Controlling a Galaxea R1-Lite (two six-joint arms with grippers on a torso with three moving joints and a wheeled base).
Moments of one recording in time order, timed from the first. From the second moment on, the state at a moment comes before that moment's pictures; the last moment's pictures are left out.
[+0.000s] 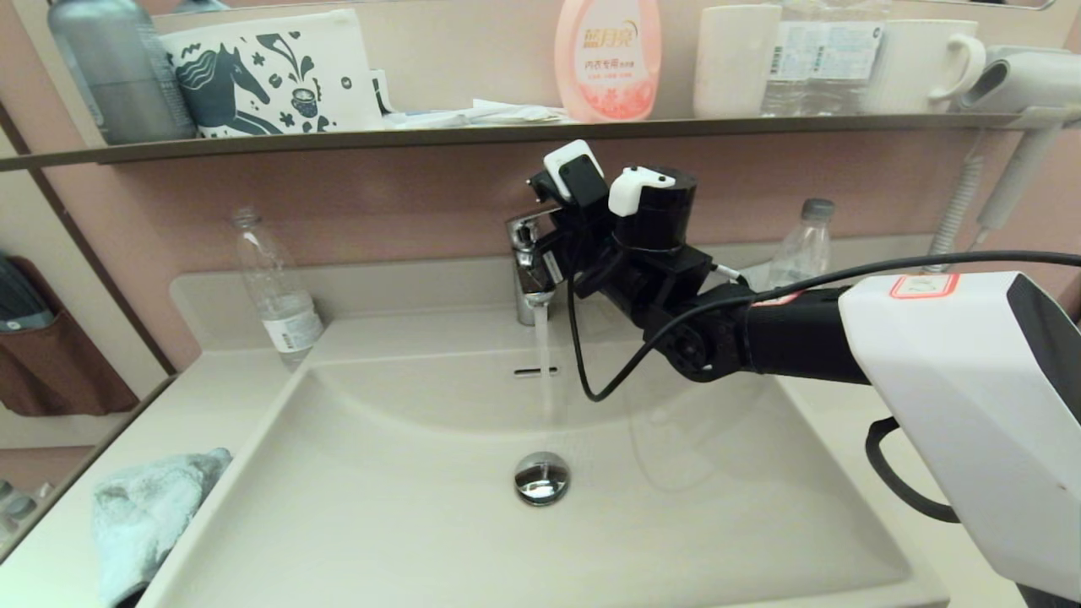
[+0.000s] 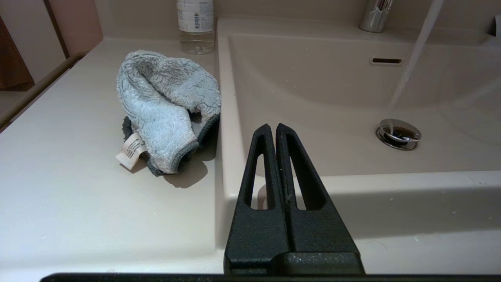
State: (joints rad) left arm 0.00 0.00 0.00 -0.07 -0.01 -0.07; right arm 0.68 2.34 -1.98 -0.55 -0.21 -0.38
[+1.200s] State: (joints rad) left arm 0.00 0.00 0.00 -0.07 -0.01 -0.07; right arm 0.75 2.18 -1.80 -0.55 -0.23 -0.37
